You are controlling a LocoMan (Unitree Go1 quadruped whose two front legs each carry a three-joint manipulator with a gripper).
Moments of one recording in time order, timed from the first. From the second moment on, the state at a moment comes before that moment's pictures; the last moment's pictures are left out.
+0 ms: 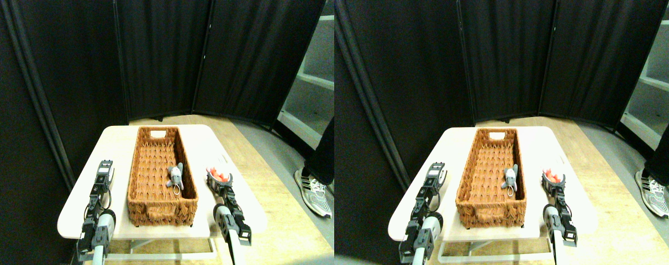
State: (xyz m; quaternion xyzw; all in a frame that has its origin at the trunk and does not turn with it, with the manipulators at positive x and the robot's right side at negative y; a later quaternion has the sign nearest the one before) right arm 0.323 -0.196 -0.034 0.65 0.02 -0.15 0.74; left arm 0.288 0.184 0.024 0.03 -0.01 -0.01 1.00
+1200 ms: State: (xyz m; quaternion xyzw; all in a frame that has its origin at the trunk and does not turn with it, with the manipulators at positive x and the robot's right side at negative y) right arm 0.330 -0.095 0.109 0.58 0.04 0.02 0.81; left arm 0.279 0.191 0.024 0.03 -0.02 0.00 1.00
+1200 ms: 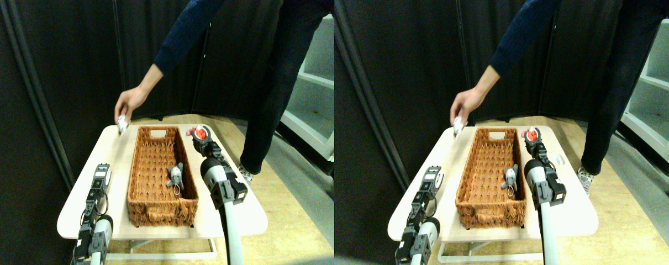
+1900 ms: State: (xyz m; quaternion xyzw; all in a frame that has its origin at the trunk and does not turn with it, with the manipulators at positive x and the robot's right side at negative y) right arm 0.332 -0.038 0.069 0.60 0.16 0.09 0.78; left arm 0.273 0.196 0.025 0.04 -0.04 0.02 1.00
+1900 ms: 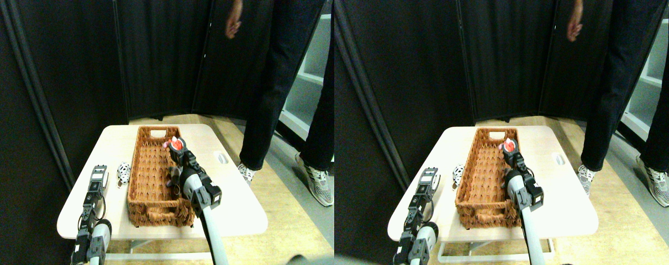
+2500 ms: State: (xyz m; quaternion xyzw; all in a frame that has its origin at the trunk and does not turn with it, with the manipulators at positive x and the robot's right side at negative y) right arm 0.341 -0.092 0.091 0.63 0.07 0.07 0.77; left arm 0.277 0.197 0.020 0.04 -0.03 0.02 1.00
